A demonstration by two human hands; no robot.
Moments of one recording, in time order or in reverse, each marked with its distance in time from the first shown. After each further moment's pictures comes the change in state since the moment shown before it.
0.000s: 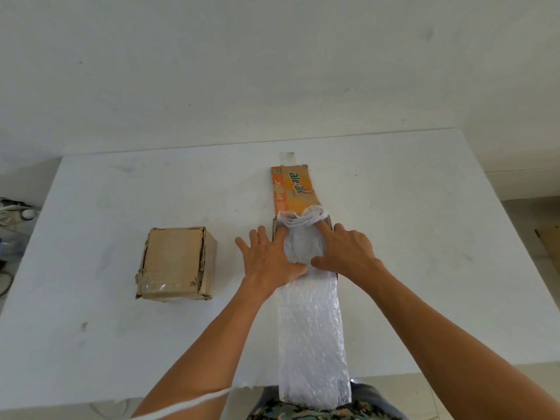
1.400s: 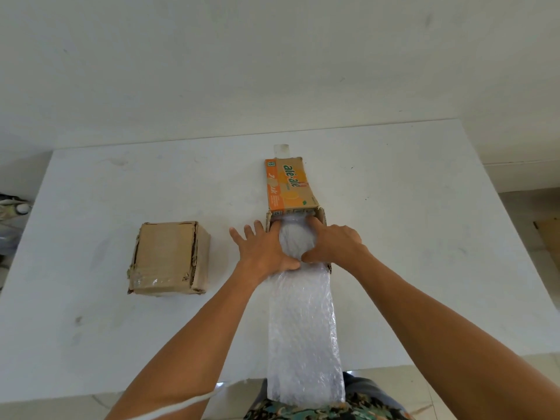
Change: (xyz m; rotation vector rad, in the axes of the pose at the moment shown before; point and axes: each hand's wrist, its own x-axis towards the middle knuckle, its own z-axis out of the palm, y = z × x) left_hand 0.017 0.004 -0.002 0.017 -0.190 -0.011; right_hand 0.015 0.000 0.003 0.099 -0.217 0.053
